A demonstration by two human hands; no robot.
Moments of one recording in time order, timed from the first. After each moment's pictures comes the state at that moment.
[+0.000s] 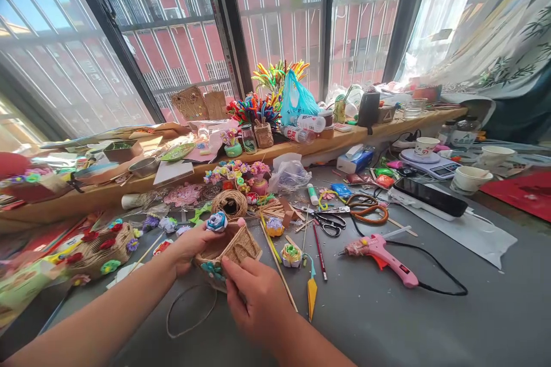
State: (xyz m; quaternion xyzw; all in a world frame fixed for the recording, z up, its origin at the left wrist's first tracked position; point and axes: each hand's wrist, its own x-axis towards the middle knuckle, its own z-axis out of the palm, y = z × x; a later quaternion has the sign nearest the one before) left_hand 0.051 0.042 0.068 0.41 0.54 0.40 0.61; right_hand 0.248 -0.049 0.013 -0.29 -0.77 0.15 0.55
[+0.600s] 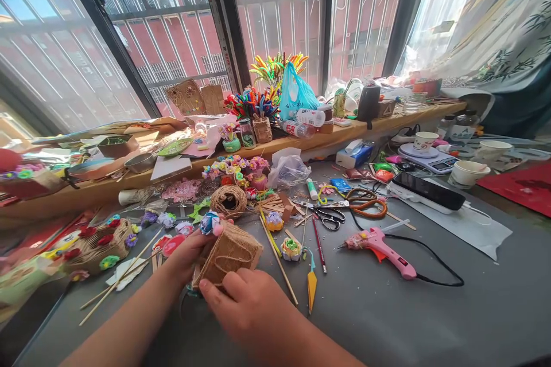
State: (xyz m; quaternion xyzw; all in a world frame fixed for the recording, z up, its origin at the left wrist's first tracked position) left_hand 0.056 0.020 0.056 0.38 0.43 0.45 0.69; right_hand 0.252 -0.065 0.034 -0.26 -0.86 -0.05 0.43
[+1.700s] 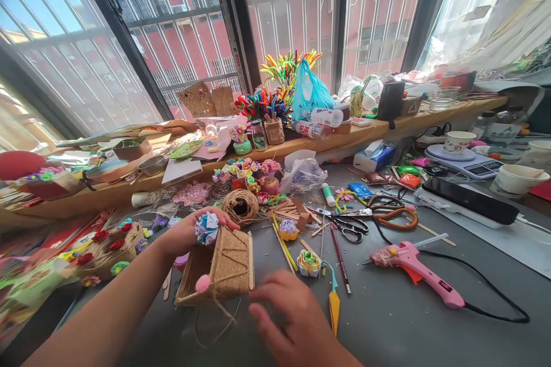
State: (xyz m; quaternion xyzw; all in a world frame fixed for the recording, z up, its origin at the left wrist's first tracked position) left_hand 0.010 0.069 0.107 0.65 0.37 0.29 0.59; right_hand 0.278 -0.057 0.007 -0.31 -0.74 0.27 0.53
